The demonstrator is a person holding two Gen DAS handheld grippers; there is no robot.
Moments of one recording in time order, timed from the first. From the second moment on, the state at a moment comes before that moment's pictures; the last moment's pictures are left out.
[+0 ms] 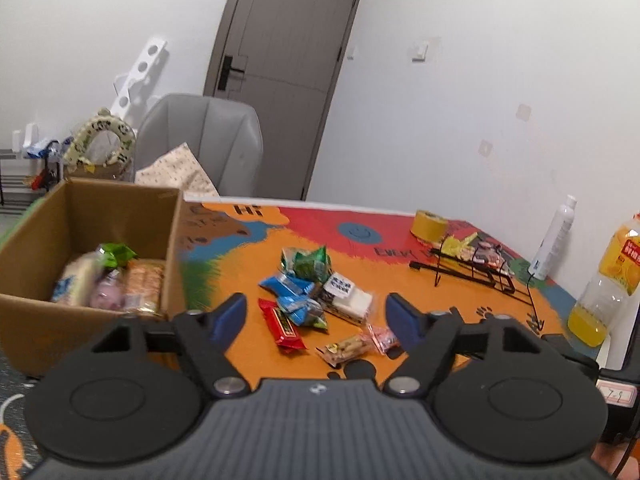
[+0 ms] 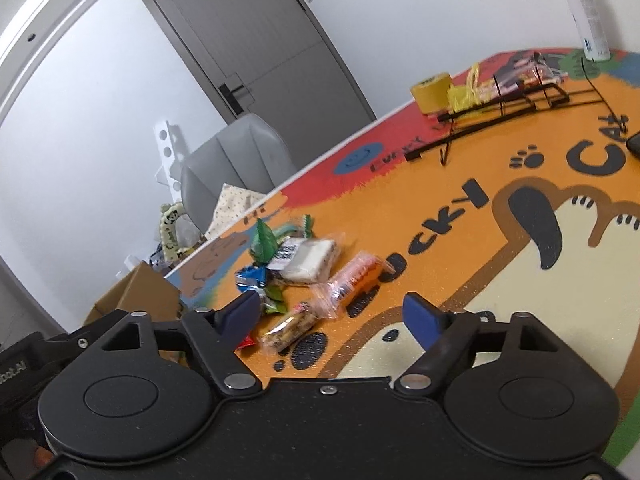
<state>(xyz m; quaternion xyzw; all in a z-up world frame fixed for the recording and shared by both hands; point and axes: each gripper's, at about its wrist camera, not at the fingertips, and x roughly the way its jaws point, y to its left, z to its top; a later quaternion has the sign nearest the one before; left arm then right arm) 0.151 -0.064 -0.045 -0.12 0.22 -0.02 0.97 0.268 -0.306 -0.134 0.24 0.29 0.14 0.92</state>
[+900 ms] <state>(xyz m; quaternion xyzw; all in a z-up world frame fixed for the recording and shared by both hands) 0.248 -0.069 -0.098 -0.11 0.32 0.01 0.94 0.338 -0.278 -0.156 0.21 0.35 0.14 0.90</state>
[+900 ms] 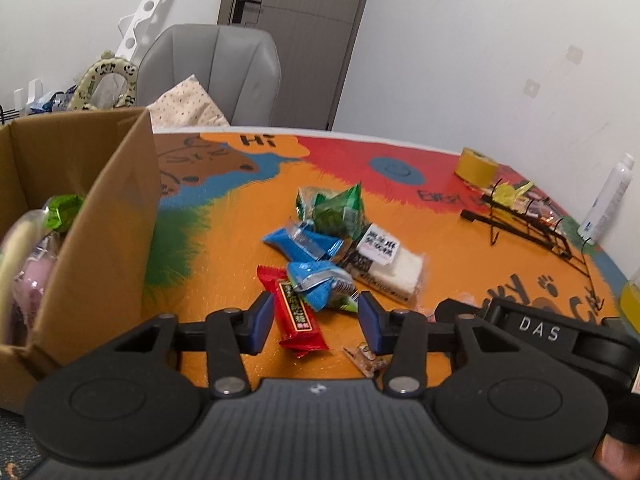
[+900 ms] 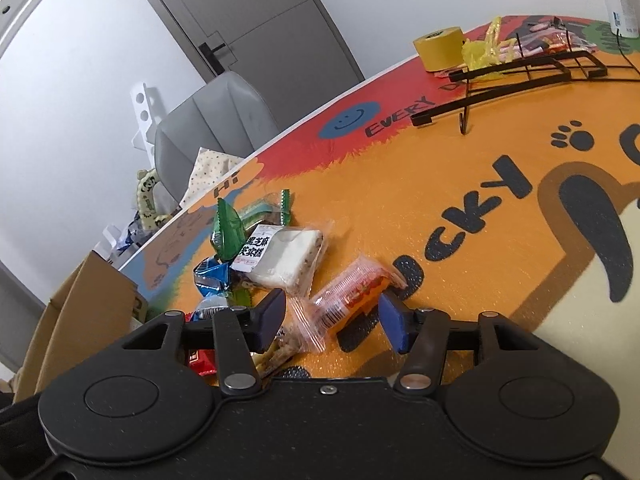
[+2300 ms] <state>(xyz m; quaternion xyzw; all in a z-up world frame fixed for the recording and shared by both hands) 0.192 -0.057 -0.078 -0.13 0.28 -0.01 0.95 0.286 -0.282 -0.130 0.20 0.31 0.19 0.91</state>
